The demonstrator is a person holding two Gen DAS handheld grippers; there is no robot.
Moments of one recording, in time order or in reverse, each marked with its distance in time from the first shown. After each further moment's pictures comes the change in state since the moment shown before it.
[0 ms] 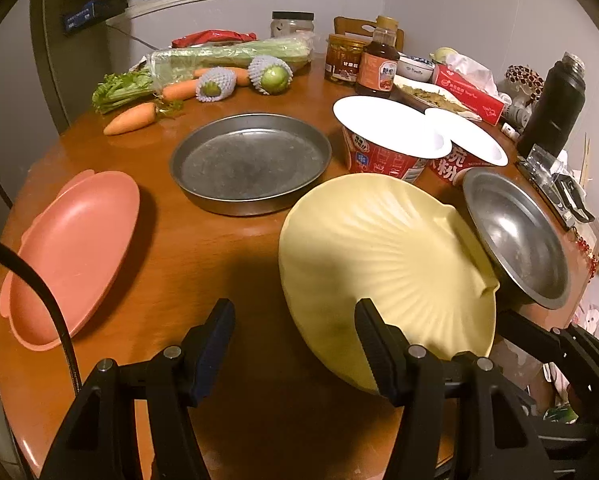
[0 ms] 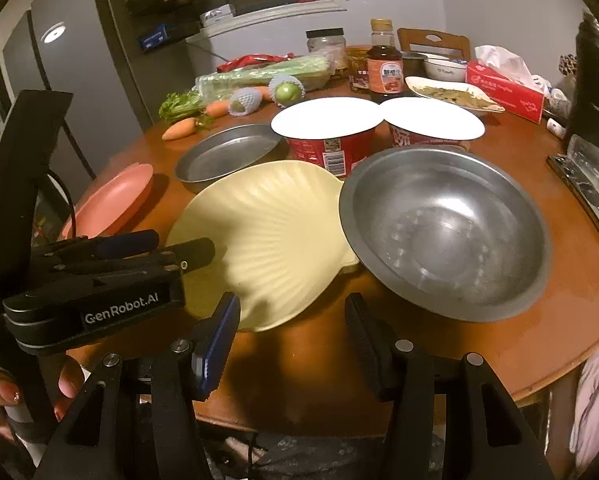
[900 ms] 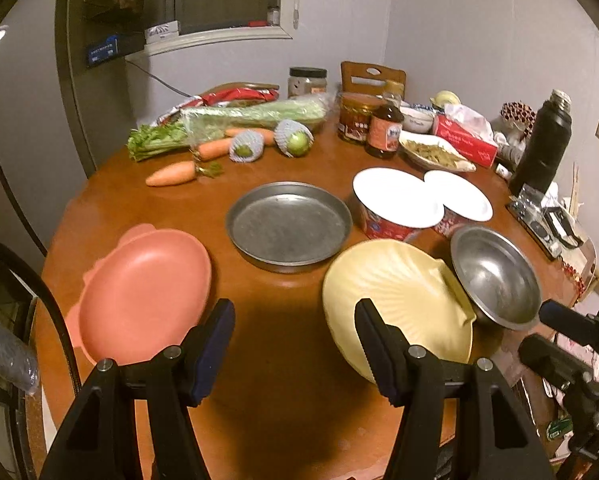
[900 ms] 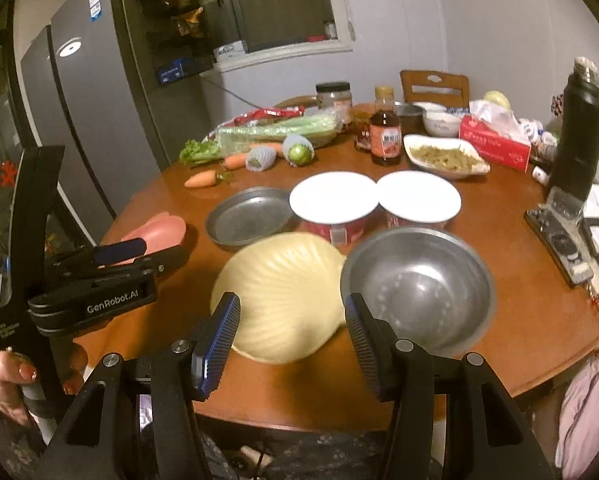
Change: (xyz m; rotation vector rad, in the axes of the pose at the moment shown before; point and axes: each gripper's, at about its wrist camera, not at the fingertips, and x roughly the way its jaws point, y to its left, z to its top) left arm -0.063 0.021 0.012 0.004 -0.140 0.030; right arm -0.072 0.011 0.027 -0.023 -0.111 0.007
